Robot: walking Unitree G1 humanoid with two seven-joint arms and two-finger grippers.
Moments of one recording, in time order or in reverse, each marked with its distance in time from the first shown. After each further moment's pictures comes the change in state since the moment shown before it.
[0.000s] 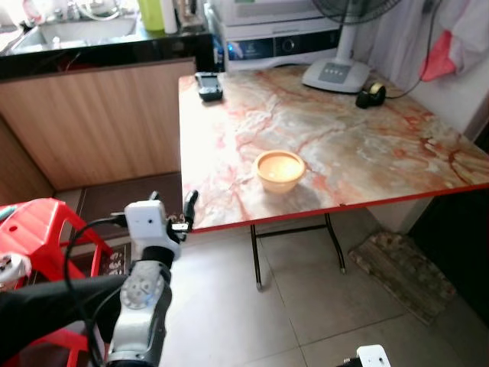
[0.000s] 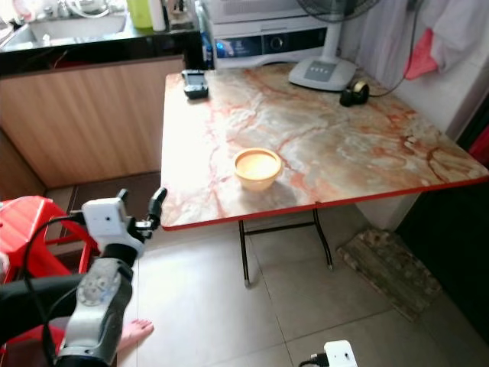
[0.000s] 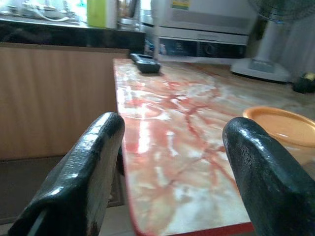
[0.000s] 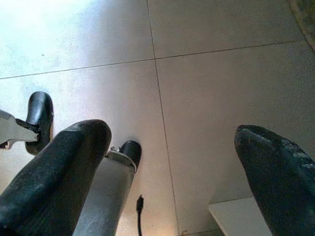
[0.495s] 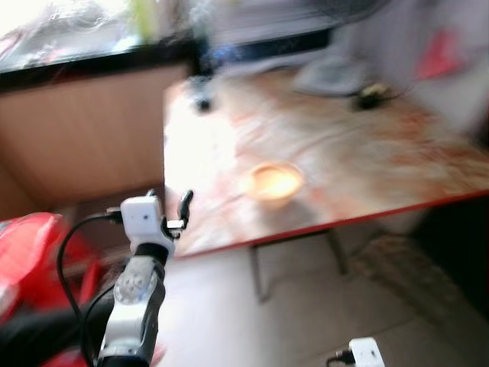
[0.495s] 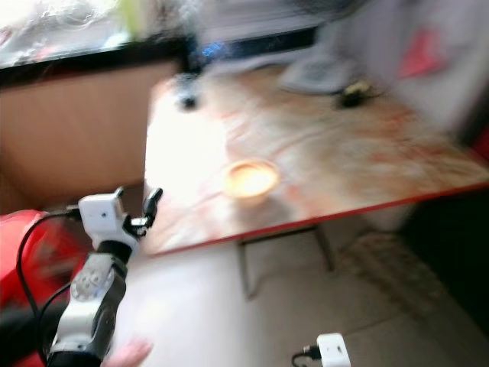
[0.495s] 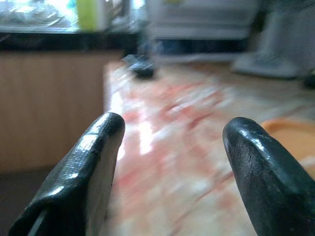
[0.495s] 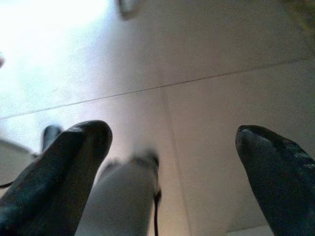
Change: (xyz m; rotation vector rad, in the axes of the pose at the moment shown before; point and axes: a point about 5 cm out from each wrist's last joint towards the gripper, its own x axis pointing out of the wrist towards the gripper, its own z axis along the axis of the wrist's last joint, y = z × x) left arm 0.006 0.009 0.006 0.025 0.004 0.008; right arm 0.003 0.010 0.009 0.006 -0.026 0.025
